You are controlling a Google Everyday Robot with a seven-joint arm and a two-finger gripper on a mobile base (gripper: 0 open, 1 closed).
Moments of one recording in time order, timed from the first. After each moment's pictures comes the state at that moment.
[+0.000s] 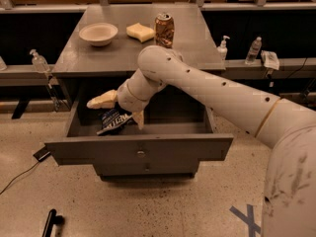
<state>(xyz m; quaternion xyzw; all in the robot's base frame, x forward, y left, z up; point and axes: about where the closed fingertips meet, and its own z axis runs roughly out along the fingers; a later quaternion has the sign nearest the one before) 0.623 0.130 0.719 -0.95 0.00 -0.03 0.32</state>
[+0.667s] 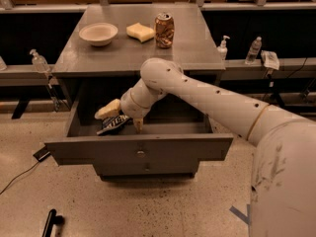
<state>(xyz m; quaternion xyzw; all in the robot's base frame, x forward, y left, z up) 0.638 0.128 0.673 -0.95 -0.02 -0.03 0.32</state>
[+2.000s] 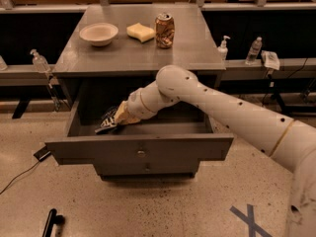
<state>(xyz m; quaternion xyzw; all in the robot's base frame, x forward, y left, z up) 0.635 0.120 0.699 -0.91 -0.04 -0.10 0.40</state>
